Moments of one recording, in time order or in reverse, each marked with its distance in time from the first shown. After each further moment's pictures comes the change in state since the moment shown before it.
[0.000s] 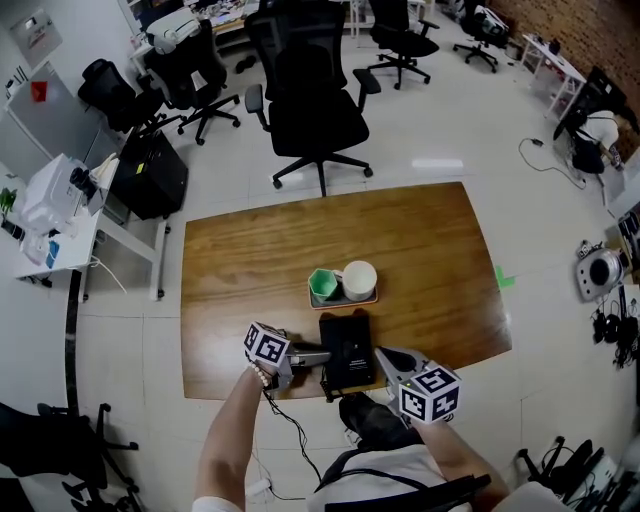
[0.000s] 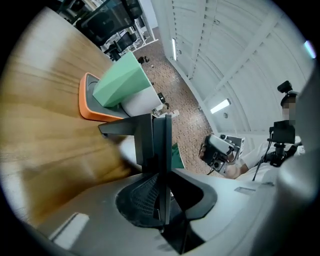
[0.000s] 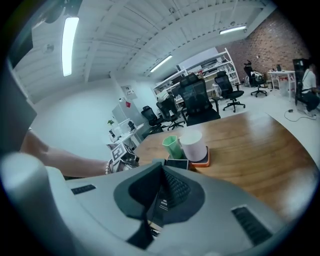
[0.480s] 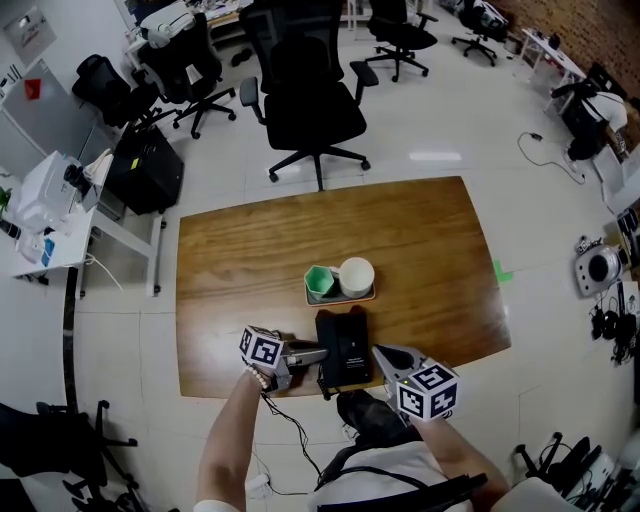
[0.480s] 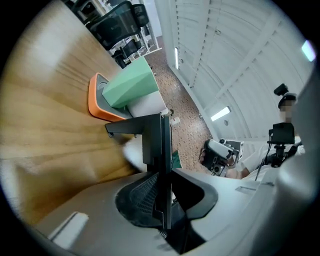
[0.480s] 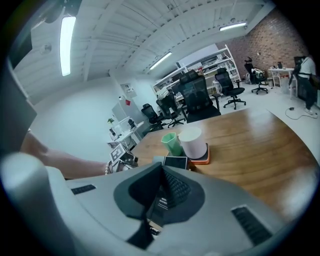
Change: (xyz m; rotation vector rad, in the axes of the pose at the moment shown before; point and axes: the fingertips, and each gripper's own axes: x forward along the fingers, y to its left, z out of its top) left arm 0.001 0.005 -0.001 -0.031 -0.088 0.006; right arm 0.002 -0.005 -0.006 0.006 0.030 0.009
